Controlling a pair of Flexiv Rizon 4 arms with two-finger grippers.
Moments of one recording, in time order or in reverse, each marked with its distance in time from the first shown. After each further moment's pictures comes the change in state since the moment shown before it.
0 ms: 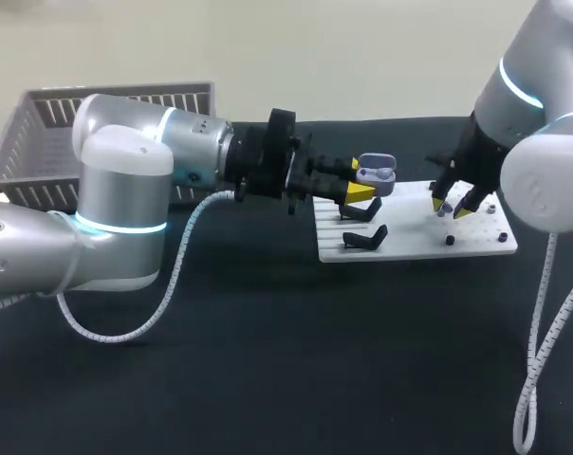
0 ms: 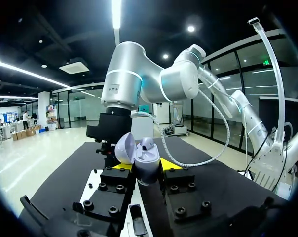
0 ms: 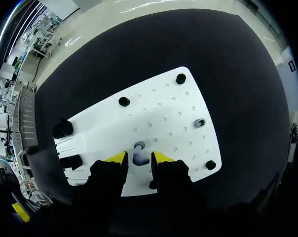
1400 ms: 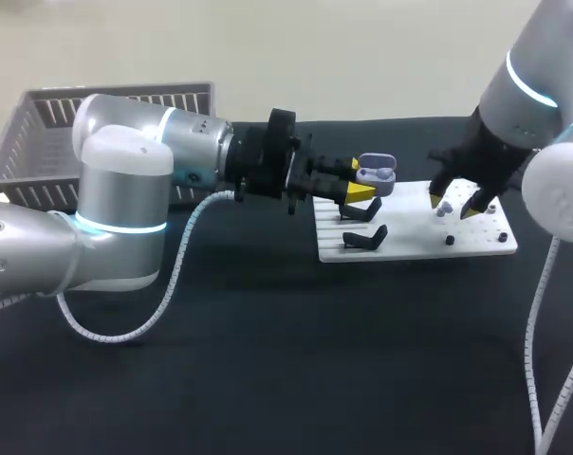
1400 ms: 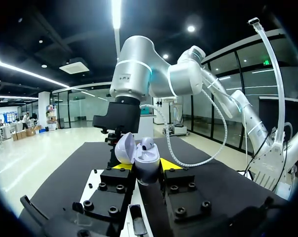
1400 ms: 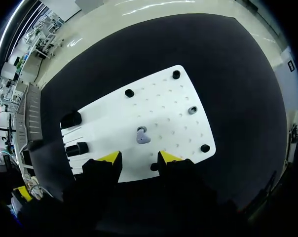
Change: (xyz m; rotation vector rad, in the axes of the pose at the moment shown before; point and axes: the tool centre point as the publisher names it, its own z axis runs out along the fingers) left arm 0.000 0.000 0.000 0.000 0.000 0.000; right arm 0.017 0.002 -0.024 -0.007 -0.020 -0.006
